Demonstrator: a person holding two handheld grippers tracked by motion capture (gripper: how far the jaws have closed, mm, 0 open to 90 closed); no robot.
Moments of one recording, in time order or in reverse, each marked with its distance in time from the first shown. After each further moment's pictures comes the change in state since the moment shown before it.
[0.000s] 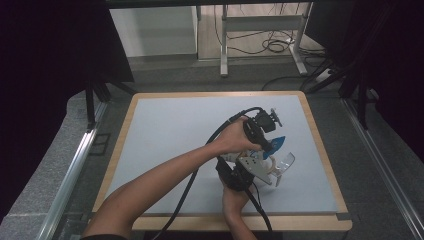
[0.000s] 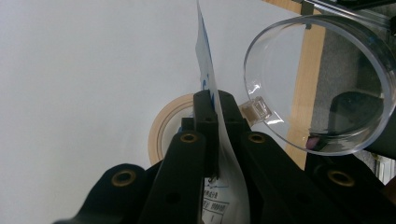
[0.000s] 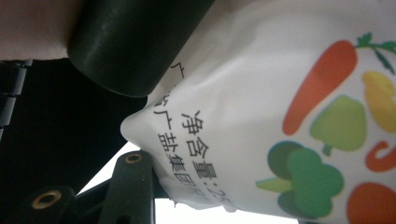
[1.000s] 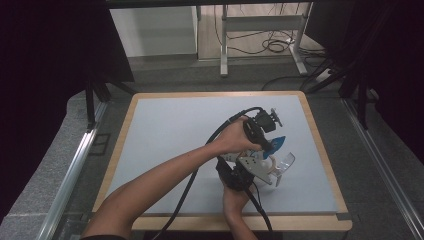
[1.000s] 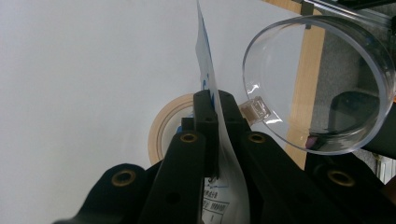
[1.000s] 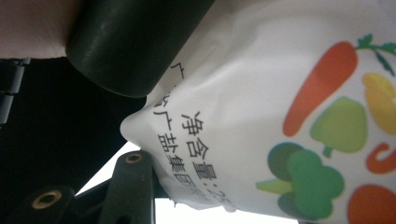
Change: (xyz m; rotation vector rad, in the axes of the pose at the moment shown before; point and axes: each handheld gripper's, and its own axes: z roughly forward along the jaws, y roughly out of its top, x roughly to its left) left arm -0.001 0.000 -0.001 0.001 0.002 0.003; right arm 0.000 0.001 0.000 0.002 0.004 -0.008
